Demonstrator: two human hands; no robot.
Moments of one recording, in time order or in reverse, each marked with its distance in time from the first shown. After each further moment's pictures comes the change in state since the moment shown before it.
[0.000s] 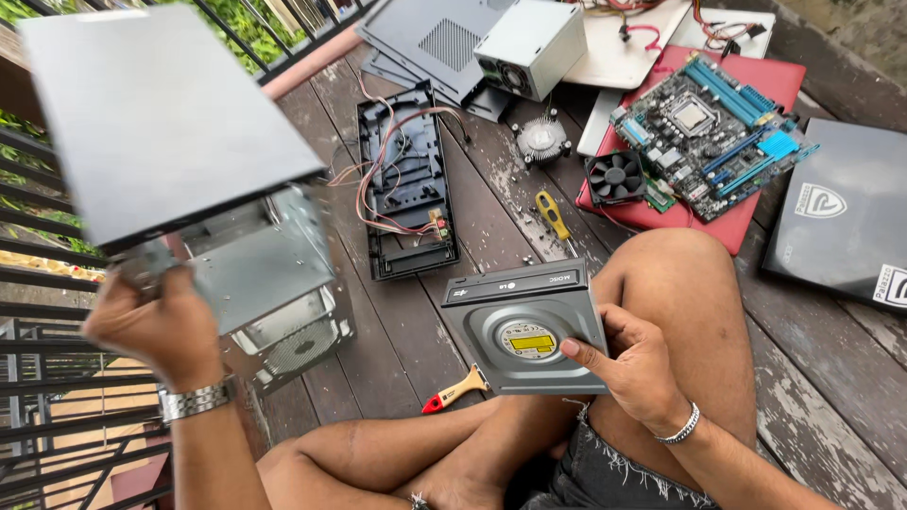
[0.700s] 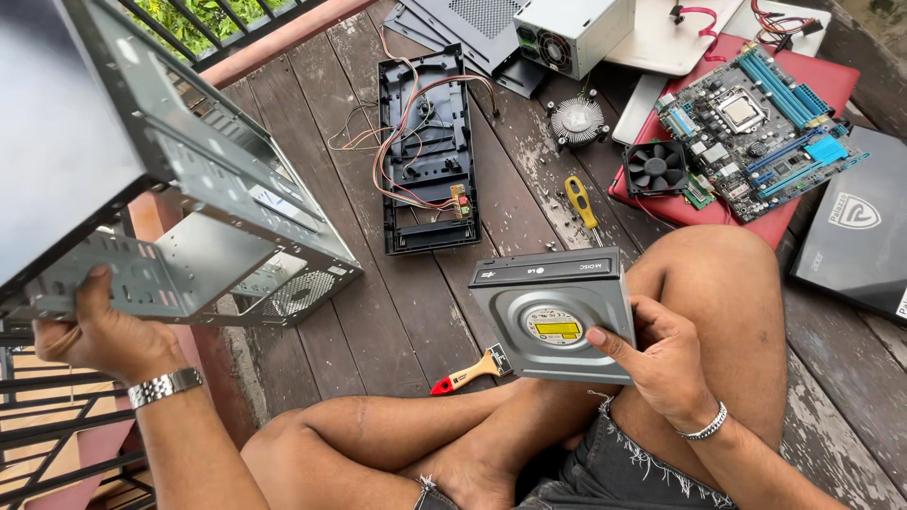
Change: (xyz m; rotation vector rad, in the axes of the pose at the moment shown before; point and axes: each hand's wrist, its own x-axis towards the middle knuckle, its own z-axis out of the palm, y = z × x) left_hand -0.024 -0.129 -0.049 -0.565 0.445 -0.414; right_hand 0.004 0.000 0.013 -0.174 0.059 0.022
